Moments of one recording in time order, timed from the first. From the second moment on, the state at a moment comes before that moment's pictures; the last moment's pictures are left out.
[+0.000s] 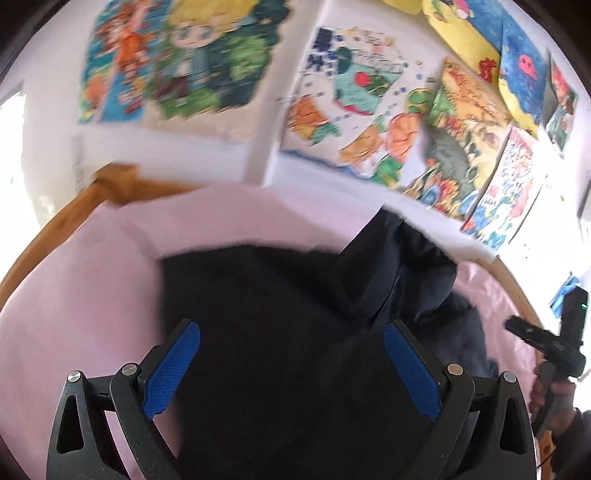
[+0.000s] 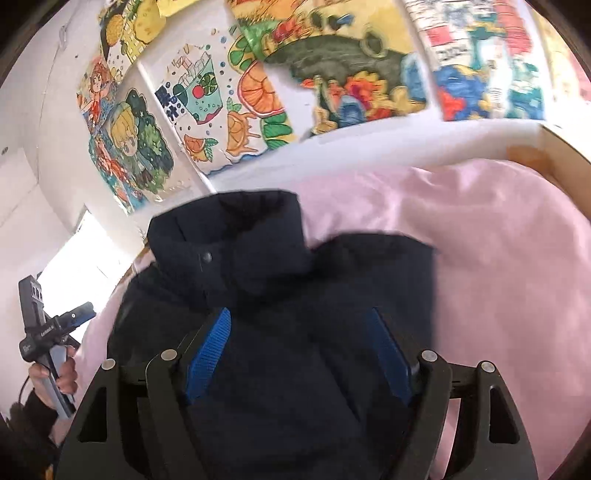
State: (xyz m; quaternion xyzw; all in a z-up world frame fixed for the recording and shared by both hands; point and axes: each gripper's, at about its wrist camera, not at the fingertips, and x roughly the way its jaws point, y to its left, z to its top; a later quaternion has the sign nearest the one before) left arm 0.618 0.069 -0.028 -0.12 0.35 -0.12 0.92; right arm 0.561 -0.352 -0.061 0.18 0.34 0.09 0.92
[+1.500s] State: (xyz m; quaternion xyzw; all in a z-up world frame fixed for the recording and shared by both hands) left arm 0.532 0.021 -0.038 -0.05 0.38 -0.14 0.91; right arm 0.467 -0.293 -0.083 0.08 0.27 0.09 0.96
